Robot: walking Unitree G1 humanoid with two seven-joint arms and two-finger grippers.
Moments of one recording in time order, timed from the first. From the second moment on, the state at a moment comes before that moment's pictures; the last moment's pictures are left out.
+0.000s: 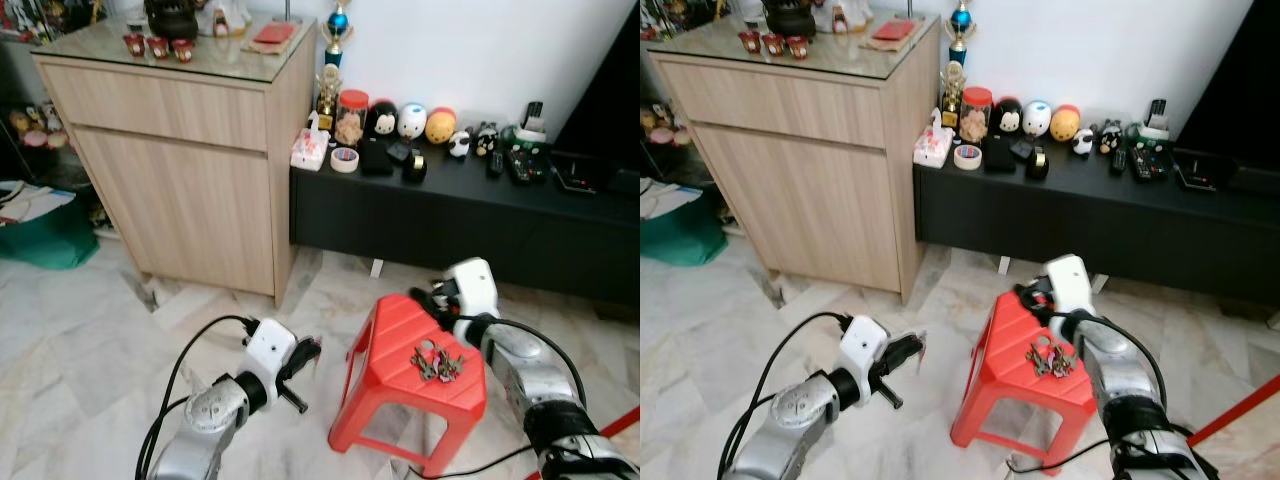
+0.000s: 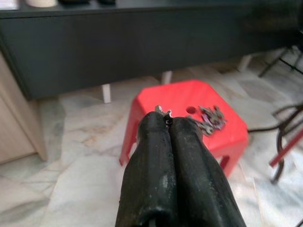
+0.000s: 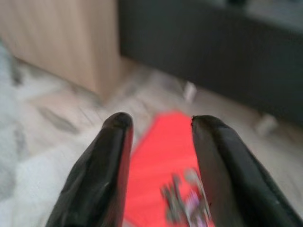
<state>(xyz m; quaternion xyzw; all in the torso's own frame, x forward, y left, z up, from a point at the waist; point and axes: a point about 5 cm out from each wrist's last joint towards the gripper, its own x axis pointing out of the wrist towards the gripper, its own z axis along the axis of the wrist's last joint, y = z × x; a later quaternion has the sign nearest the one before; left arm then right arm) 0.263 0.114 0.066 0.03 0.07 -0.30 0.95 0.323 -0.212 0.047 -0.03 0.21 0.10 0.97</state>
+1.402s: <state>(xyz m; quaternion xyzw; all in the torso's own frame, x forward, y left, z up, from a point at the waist) 0.198 0.242 -0.056 0.03 0.36 0.09 0.93 0.190 -0.201 -0.081 0.05 0.49 -0.09 0.87</state>
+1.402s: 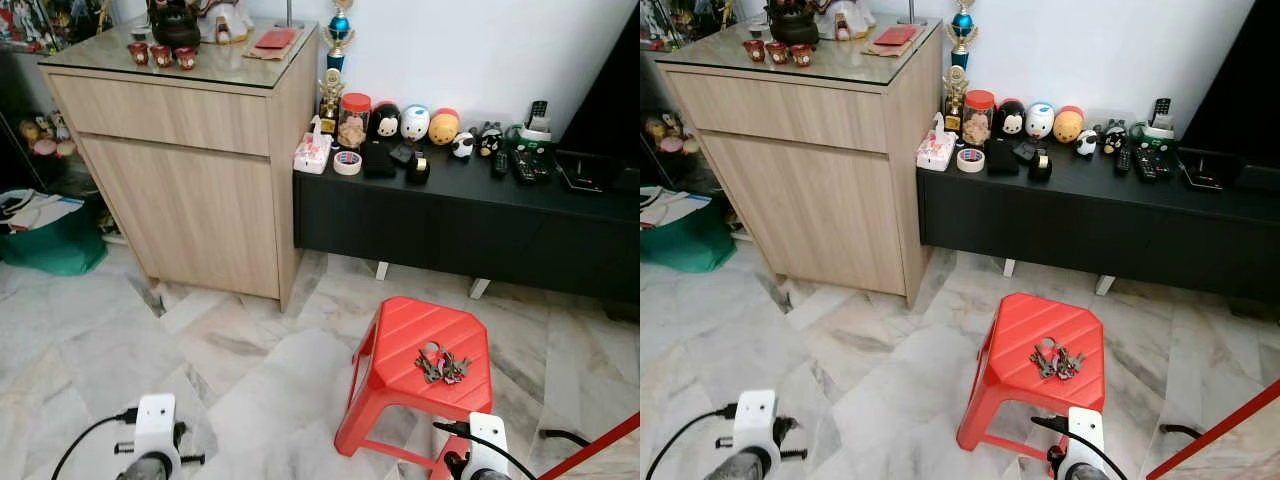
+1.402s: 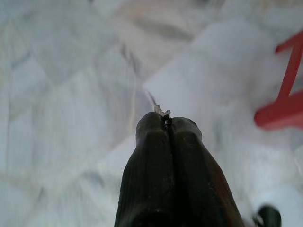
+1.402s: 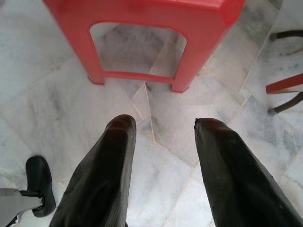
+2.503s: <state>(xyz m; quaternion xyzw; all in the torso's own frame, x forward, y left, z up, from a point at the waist) 0.163 0.232 -0.081 0.00 0.41 0.11 0.90 0.187 -0.201 -0.082 0.04 0.50 -0.06 0.86</state>
